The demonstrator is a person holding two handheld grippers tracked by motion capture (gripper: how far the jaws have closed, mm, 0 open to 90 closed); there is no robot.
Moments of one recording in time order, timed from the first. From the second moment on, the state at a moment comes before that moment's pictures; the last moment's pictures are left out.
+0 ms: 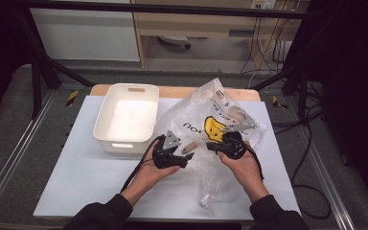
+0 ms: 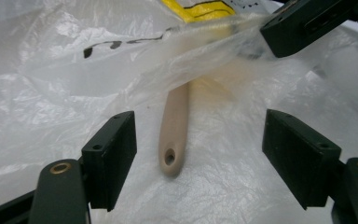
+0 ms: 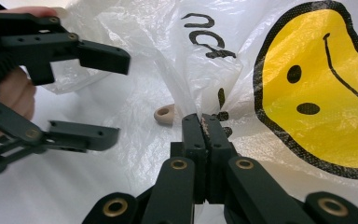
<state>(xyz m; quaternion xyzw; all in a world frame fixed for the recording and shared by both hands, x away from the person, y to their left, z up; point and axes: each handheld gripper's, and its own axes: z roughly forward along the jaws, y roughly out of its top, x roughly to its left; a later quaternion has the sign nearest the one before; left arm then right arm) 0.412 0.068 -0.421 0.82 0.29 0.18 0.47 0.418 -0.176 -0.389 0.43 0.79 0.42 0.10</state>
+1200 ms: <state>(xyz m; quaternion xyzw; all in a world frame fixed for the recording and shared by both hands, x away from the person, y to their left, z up) 0.378 0.113 -0.387 0.78 0.30 0.18 0.51 0.412 -0.165 -0.410 0.43 0.80 0.40 0.09</state>
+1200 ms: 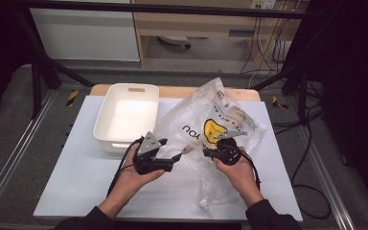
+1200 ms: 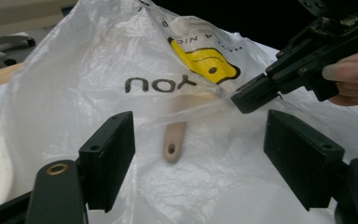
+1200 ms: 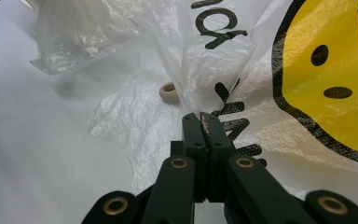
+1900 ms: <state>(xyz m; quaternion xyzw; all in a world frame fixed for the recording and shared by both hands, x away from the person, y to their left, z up) 0.364 0.170 -0.382 0.75 0.36 0.24 0.50 0.395 -0.159 -0.440 0.43 0.82 0.37 0.10</state>
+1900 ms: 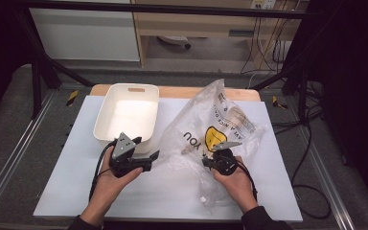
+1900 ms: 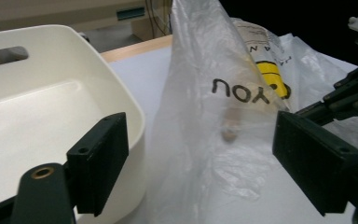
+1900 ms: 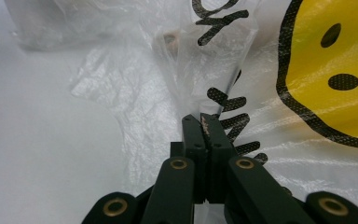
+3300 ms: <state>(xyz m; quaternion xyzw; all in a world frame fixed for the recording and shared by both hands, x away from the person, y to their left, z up) 0.342 0.229 -0.393 0.70 0.42 0.31 0.50 0.333 -0.249 -0.427 0.52 0.75 0.34 0.22</state>
